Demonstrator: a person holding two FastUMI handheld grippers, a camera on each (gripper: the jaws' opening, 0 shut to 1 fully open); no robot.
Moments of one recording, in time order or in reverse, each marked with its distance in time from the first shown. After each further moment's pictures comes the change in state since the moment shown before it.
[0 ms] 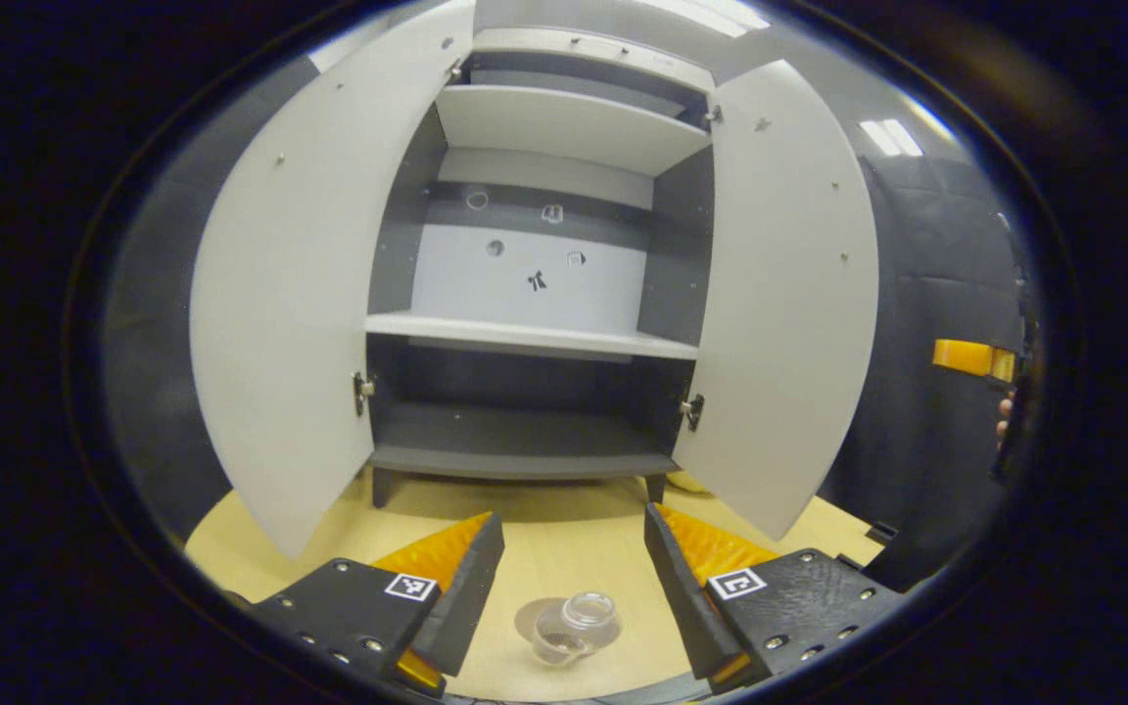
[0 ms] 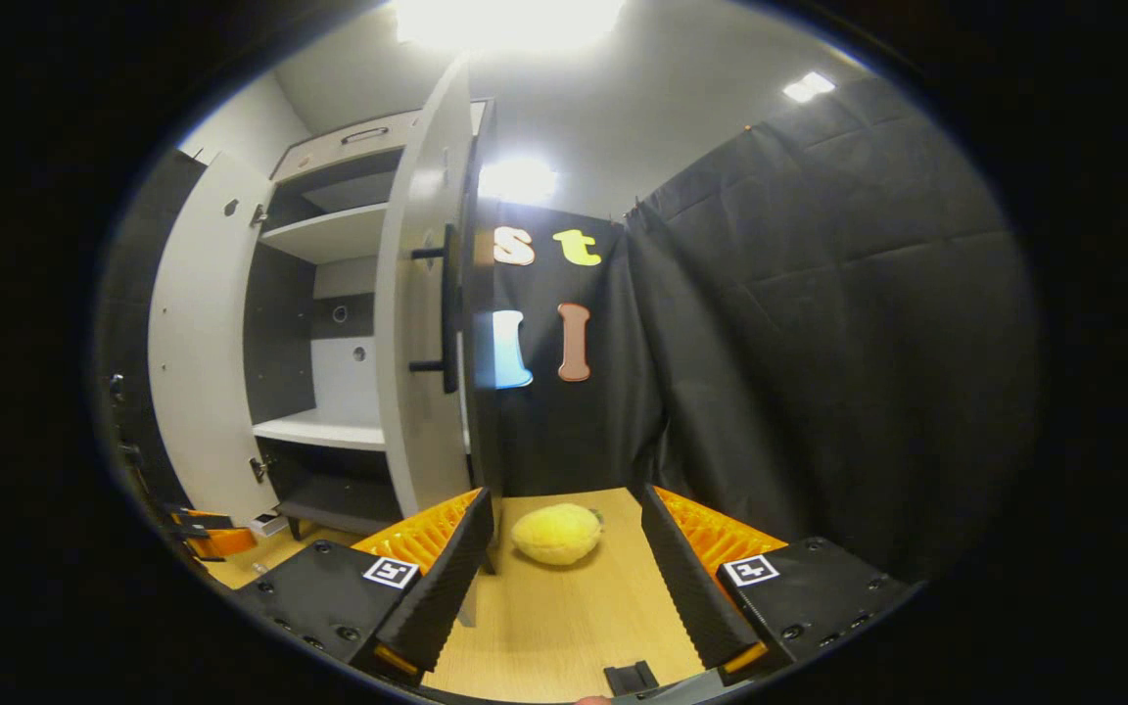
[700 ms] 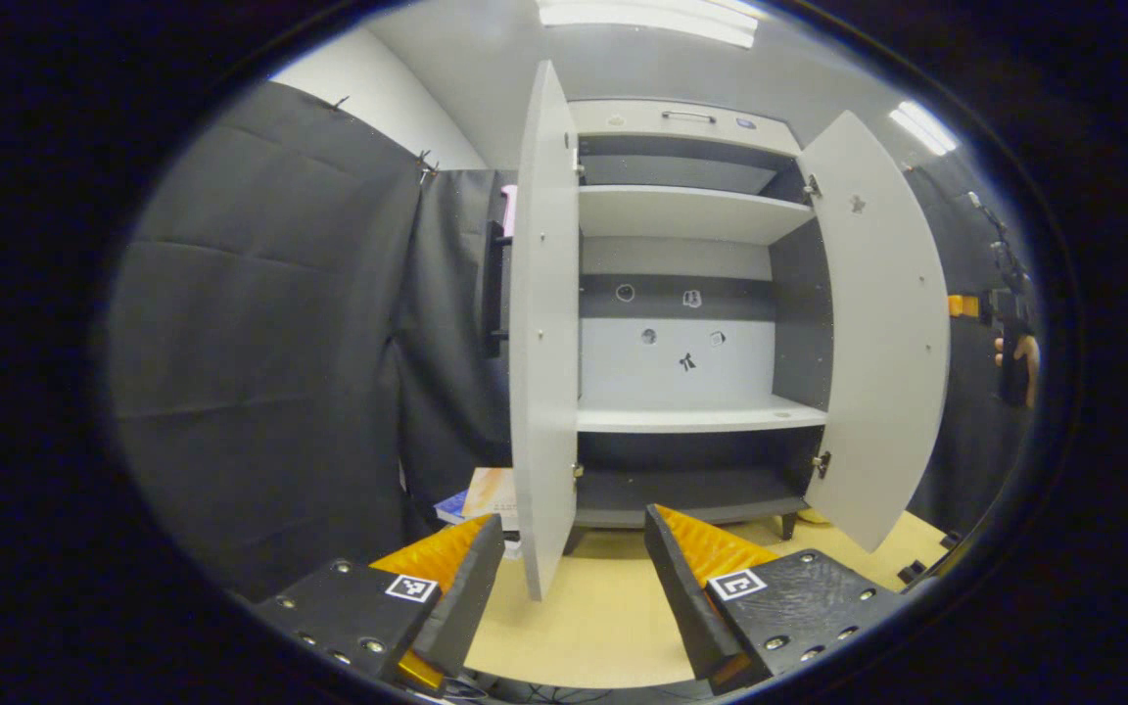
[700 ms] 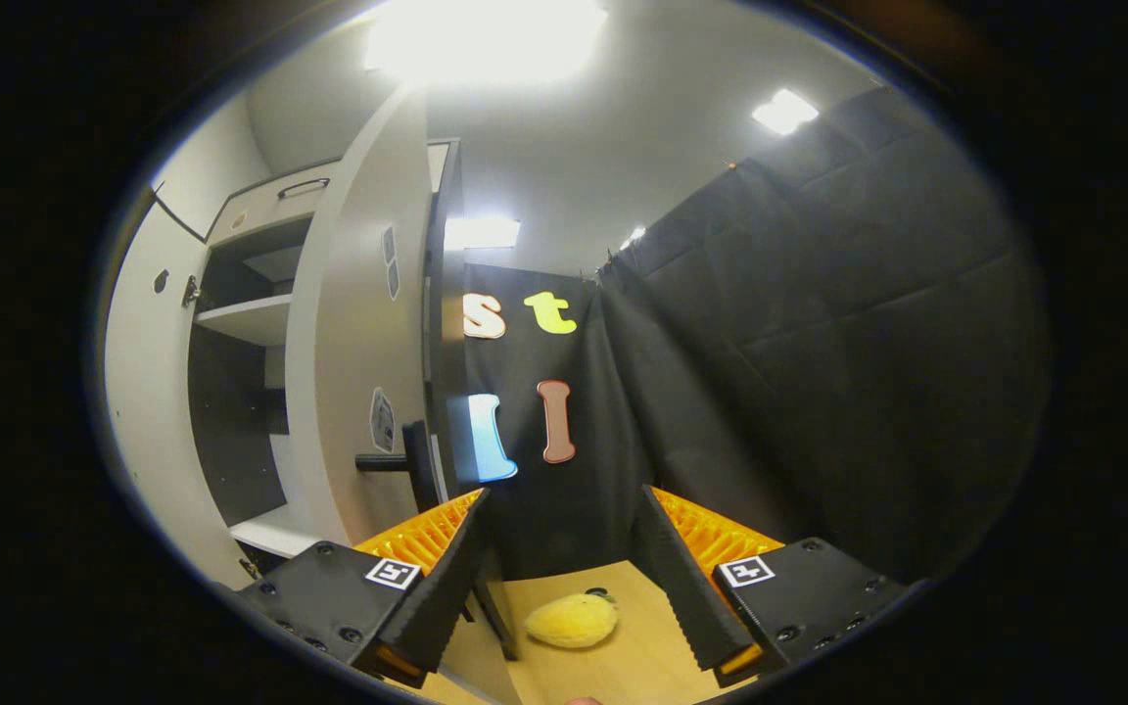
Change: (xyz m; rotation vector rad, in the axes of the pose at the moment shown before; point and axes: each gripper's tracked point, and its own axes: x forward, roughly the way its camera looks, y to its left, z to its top) left arm -0.123 0.157 0.085 0.058 -0.108 0.350; right arm 0.074 0.046 0.124 0.005 -0.173 -0.107
